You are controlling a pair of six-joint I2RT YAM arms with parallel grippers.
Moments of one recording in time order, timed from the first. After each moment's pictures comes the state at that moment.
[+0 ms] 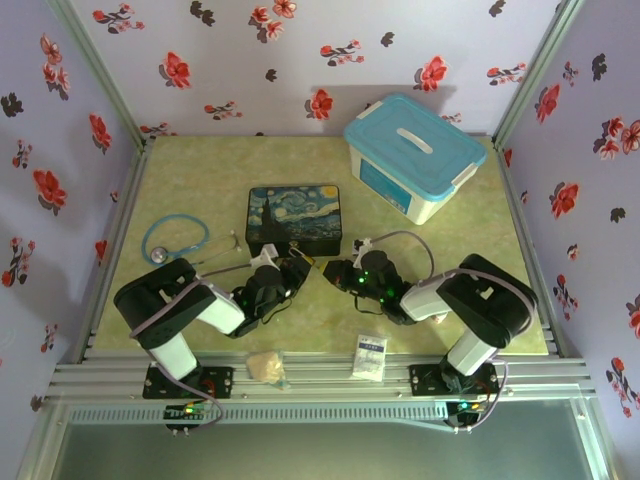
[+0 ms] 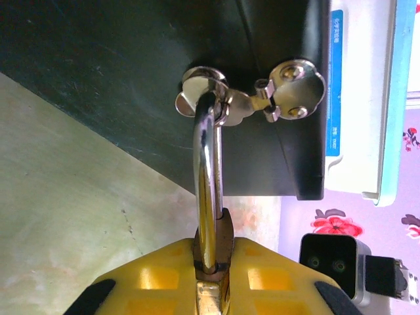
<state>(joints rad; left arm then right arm) -0.91 1.69 0.33 1.04 -0.19 -1.47 0.80 1.65 0.39 0.86 -0.21 1.18</state>
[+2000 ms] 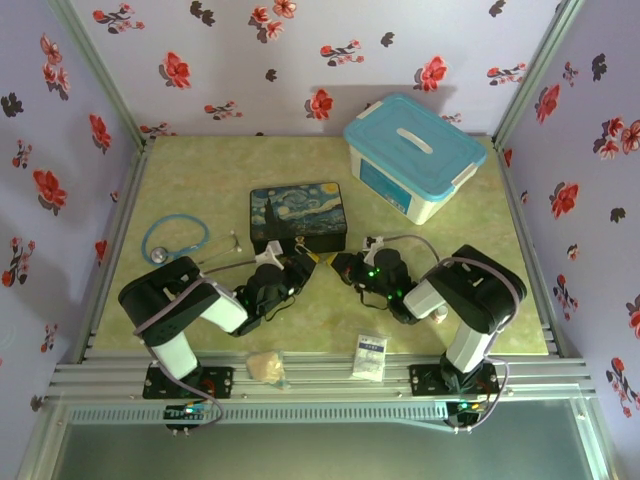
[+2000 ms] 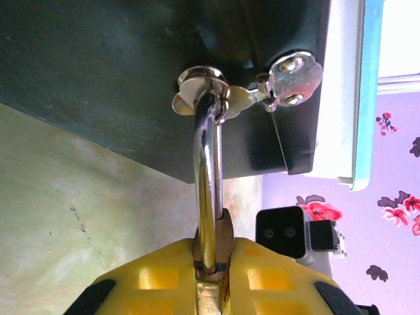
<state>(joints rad) -0.92 1.71 0.36 1.10 -0.15 -1.45 0.71 1.74 0.34 1.11 -0.28 1.38</state>
